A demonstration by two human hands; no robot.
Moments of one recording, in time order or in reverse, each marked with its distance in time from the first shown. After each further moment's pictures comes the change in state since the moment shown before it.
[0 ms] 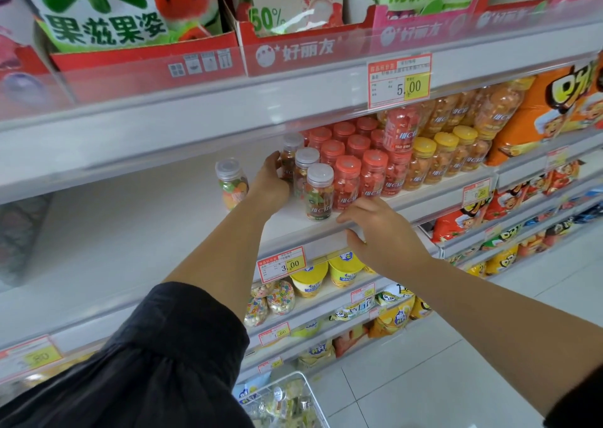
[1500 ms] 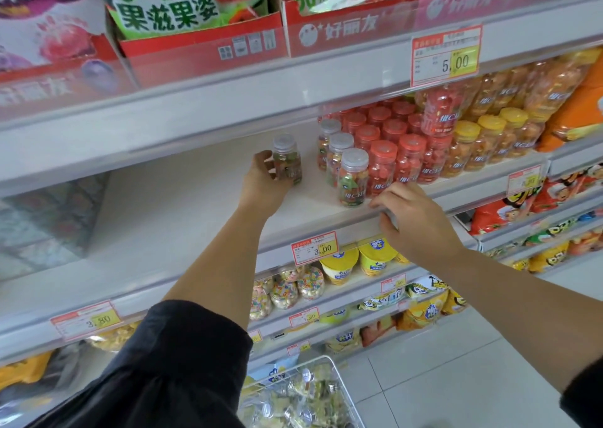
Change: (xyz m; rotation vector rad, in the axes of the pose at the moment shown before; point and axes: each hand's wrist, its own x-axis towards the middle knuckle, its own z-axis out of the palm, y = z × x) left_hand -0.027 -0.042 -0.044 0.006 0.265 -0.014; right_hand -0.002 0.007 0.012 0.006 0.112 -0.083
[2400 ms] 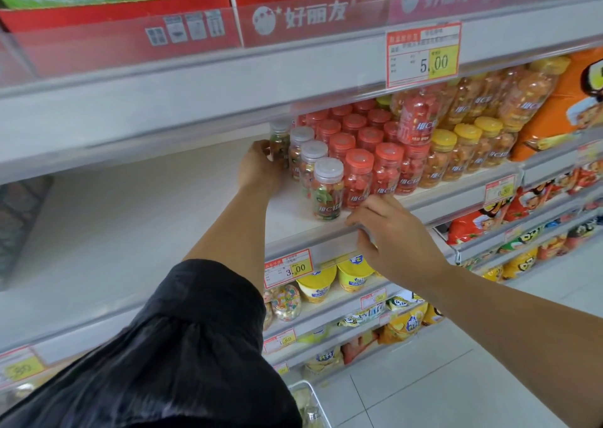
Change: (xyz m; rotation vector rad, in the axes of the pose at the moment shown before) left_hand 0.062 0.029 0.053 0.043 0.051 0.003; right_hand 0.001 0.001 -0.001 -0.023 -0.020 -0.060
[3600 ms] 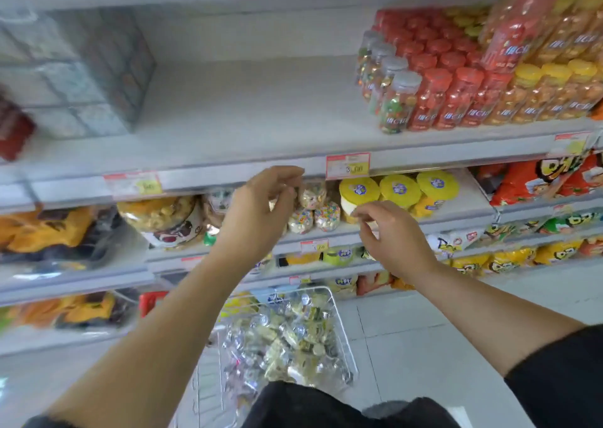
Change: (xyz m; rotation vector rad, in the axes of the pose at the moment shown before) left_hand -0.275 -0.081 -0.127 -0.092 -0.035 0.198; right_hand -0.090 -0.093 0.046 0.307 -0.184 0.112
